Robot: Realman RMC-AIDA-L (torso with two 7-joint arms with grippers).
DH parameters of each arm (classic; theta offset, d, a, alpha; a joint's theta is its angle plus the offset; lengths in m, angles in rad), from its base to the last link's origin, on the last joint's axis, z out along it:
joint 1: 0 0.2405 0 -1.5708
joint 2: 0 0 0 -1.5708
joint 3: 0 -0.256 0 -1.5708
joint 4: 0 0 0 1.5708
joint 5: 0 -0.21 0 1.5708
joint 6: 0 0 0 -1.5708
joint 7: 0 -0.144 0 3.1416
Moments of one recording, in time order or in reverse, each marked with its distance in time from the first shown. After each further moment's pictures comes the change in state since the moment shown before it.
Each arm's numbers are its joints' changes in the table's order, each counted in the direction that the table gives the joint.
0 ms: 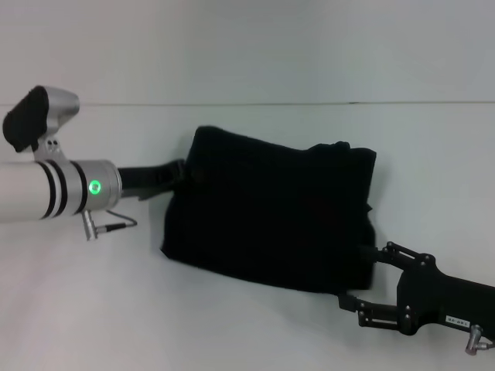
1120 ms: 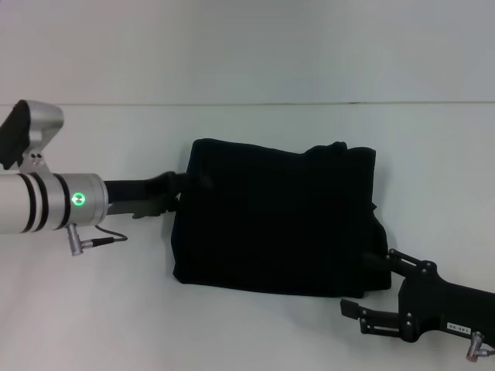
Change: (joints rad) left arm 0.021 0.037 0.027 0.042 -0.010 0.102 0.048; right arm -0.010 -0.001 0.009 -0.003 0.007 0.016 0.003
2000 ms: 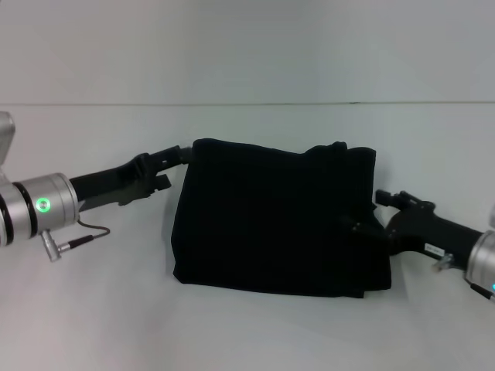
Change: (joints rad) left arm 0.107 -0.024 0.190 -0.059 0.107 0.164 -0.159; right arm 0.150 0.001 0.012 -0.139 -0.232 0.382 -0.057
